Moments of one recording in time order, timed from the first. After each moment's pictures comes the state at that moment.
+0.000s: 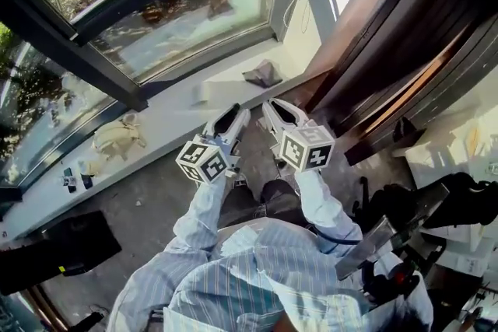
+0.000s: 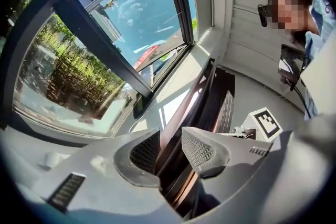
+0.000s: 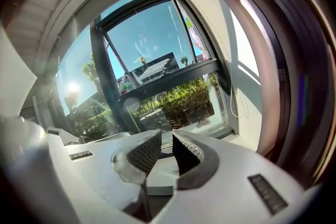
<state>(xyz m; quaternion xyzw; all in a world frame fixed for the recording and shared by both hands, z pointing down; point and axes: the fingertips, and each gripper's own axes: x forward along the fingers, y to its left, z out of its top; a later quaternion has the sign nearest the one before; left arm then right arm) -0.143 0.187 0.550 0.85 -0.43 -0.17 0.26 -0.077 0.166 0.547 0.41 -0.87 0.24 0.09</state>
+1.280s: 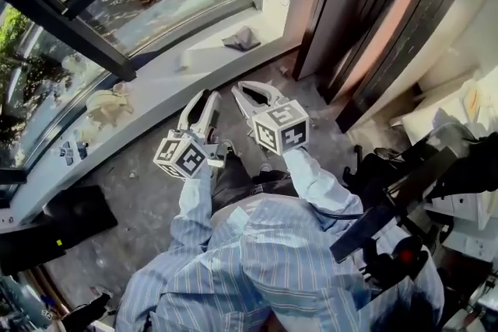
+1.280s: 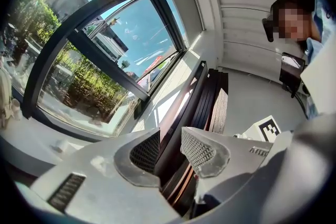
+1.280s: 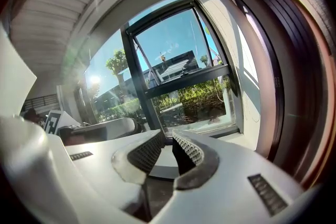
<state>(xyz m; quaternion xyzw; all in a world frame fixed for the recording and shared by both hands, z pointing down) -0.059 0.337 0.517 0.81 -0.51 -0.19 0.23 0.001 0.315 0.532 0.32 -0.92 0.19 0.11</state>
